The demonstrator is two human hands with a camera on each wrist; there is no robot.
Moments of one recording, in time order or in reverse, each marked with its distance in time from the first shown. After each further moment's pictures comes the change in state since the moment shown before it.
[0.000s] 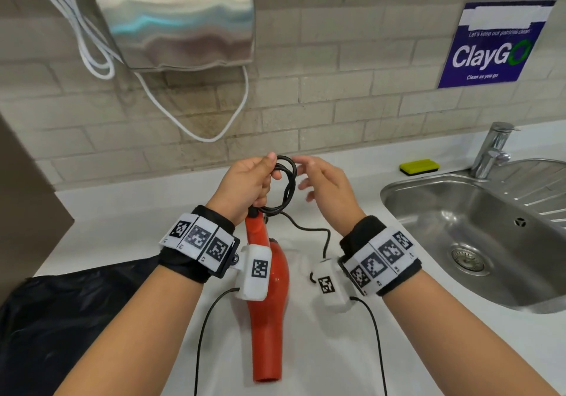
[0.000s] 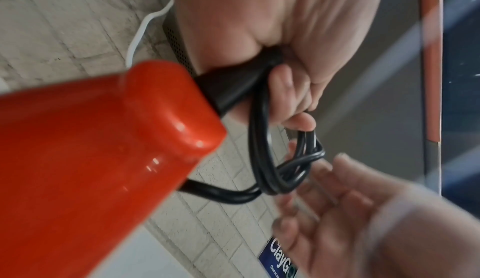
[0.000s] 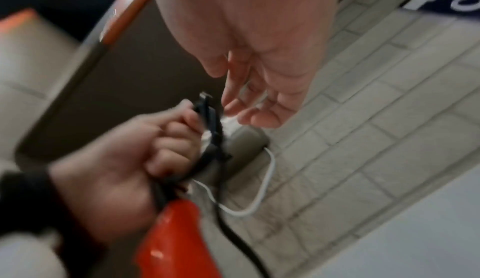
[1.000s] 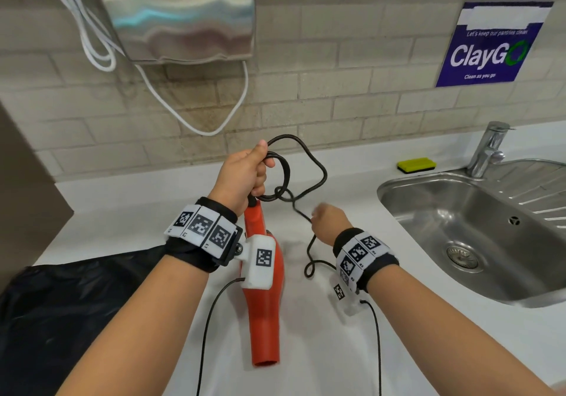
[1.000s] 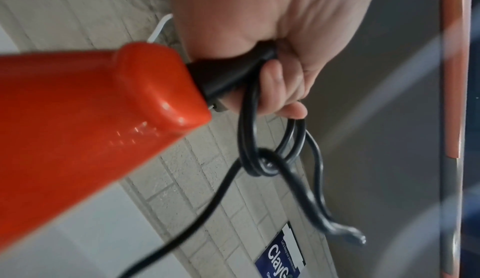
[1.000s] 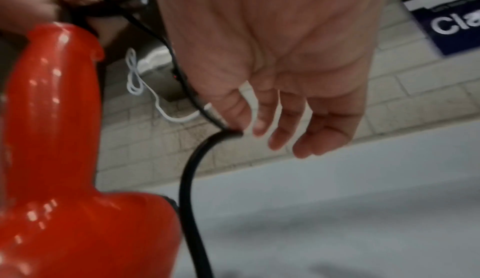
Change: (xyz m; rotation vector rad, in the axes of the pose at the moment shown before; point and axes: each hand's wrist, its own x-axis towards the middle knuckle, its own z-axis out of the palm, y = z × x) left_hand -0.001 0.000 0.005 -0.119 0.119 -0.040; right_hand -0.005 0.086 -0.012 -0.687 -0.119 0.492
